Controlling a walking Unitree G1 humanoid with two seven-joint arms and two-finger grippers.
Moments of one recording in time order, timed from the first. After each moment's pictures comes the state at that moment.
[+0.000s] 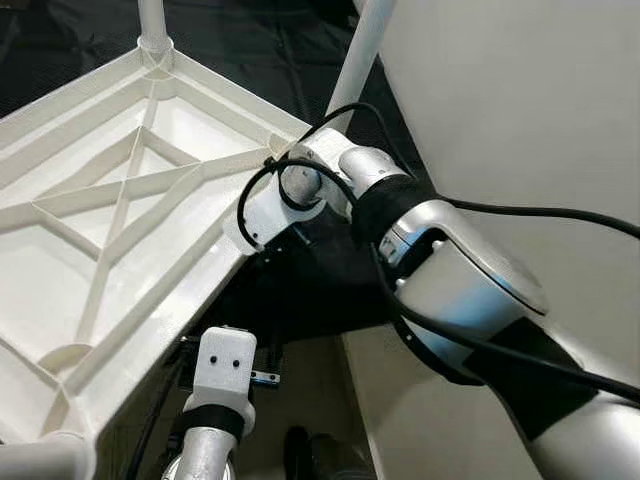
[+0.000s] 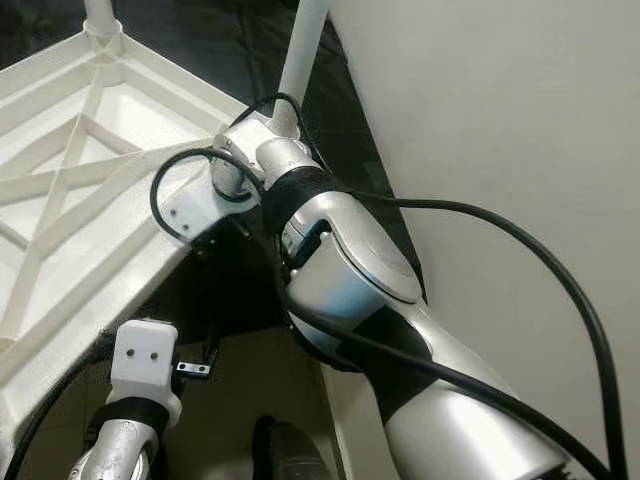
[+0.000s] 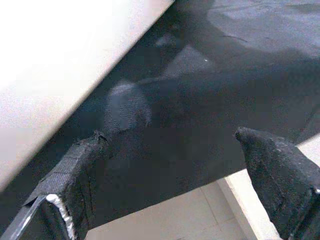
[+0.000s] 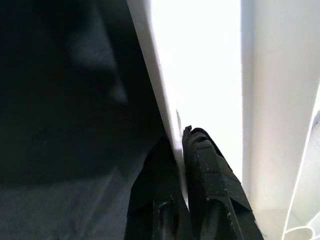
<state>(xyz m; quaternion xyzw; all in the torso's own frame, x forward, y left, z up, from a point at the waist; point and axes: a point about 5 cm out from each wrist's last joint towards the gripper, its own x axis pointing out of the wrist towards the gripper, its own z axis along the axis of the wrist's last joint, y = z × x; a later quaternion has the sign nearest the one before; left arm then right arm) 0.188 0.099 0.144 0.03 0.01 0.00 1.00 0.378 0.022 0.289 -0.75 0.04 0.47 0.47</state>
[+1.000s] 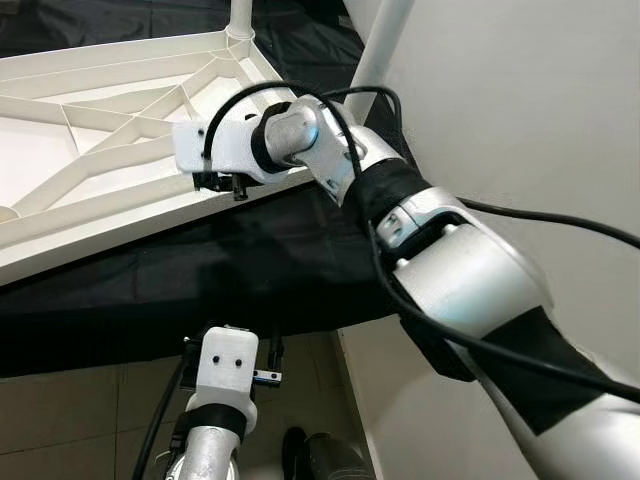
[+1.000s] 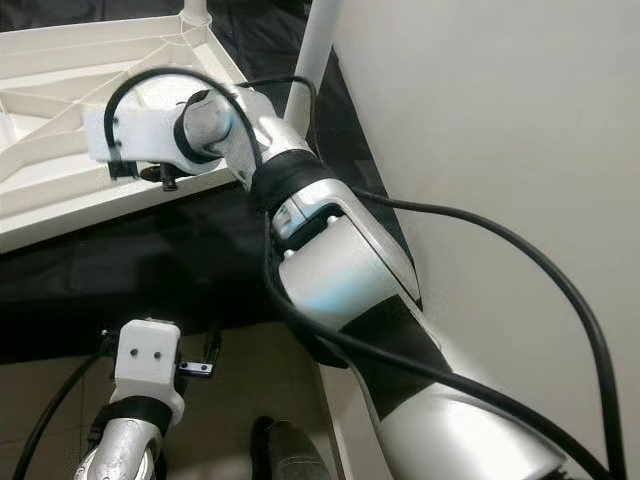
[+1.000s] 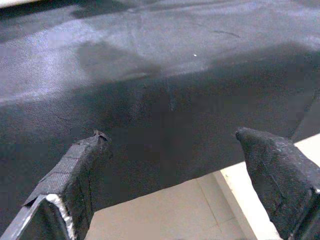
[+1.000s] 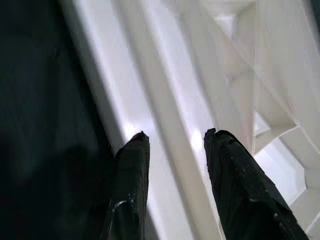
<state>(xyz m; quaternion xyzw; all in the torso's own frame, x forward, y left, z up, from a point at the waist) 0.191 0.097 0.138 0.03 0.01 0.00 1.00 0.374 0.041 0.333 -0.49 -0.07 0.51 0.70</state>
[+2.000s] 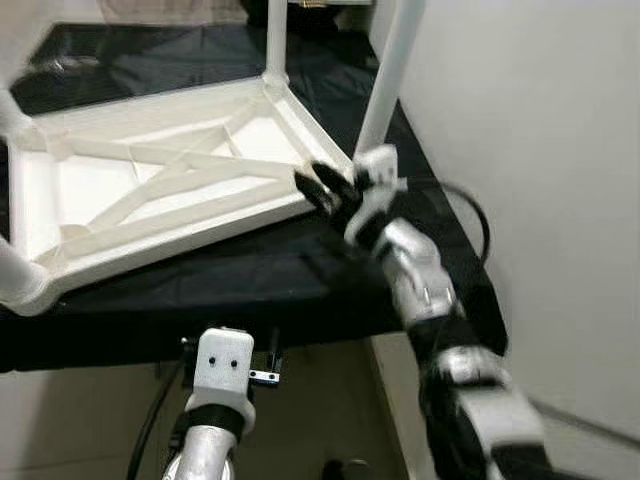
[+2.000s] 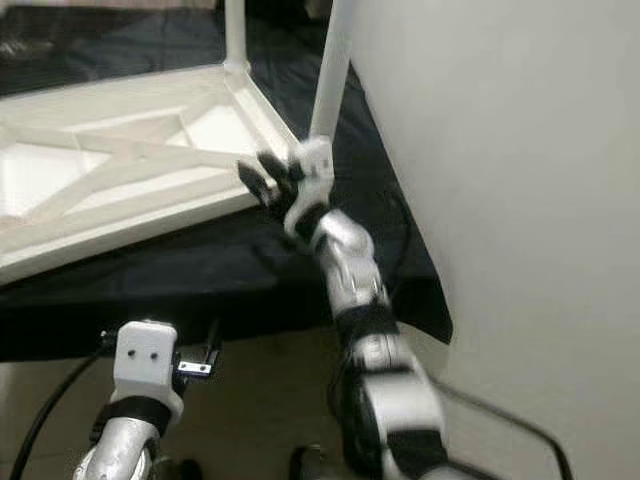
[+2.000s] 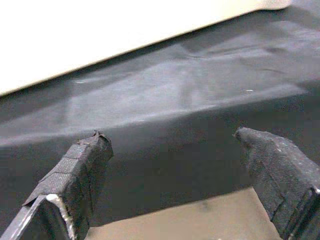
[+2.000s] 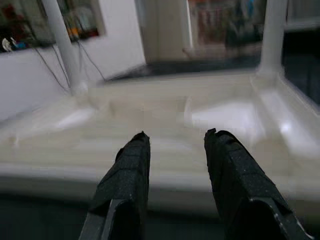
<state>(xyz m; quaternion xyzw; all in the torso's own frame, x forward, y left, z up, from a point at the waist) 0.198 0.112 0.134 0.03 0.01 0.01 1.00 0.366 -0.081 0.186 0.06 -0.10 0.32 0.94</state>
